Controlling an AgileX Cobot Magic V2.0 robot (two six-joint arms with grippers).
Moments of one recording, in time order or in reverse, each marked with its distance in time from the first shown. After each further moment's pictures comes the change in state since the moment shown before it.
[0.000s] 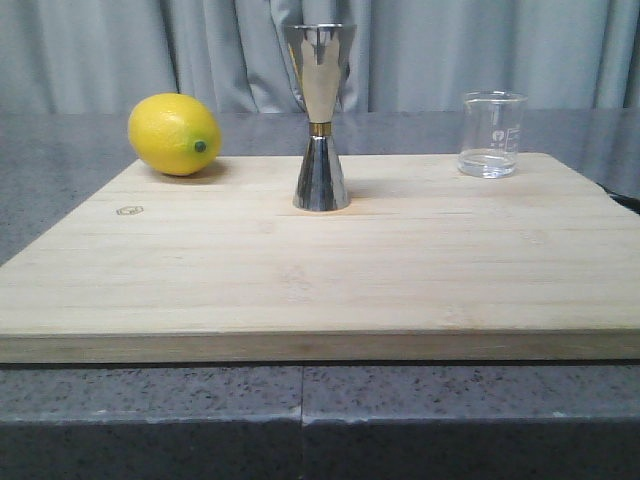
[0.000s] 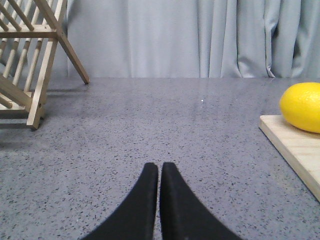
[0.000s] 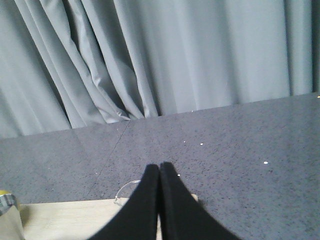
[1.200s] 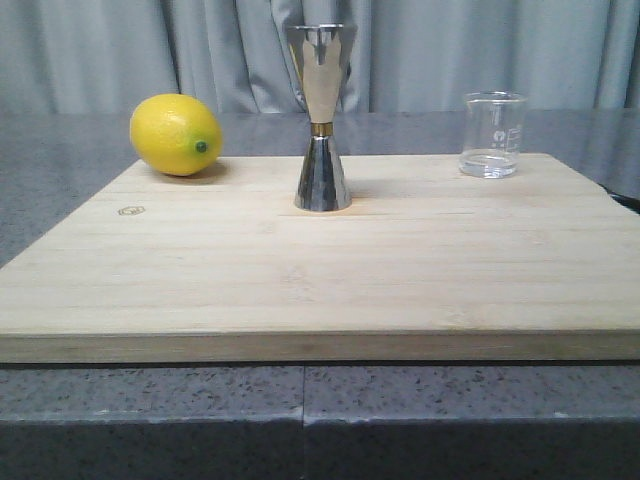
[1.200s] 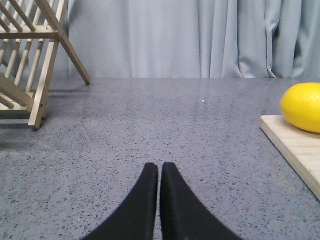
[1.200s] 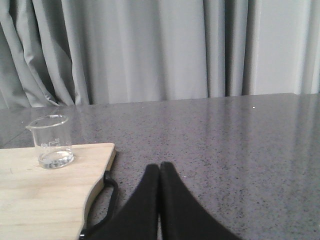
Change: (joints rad) left arm 0.000 0.000 0.000 0.000 0.000 0.002; right arm -0.029 -0.569 0.528 1.779 0.171 -1.977
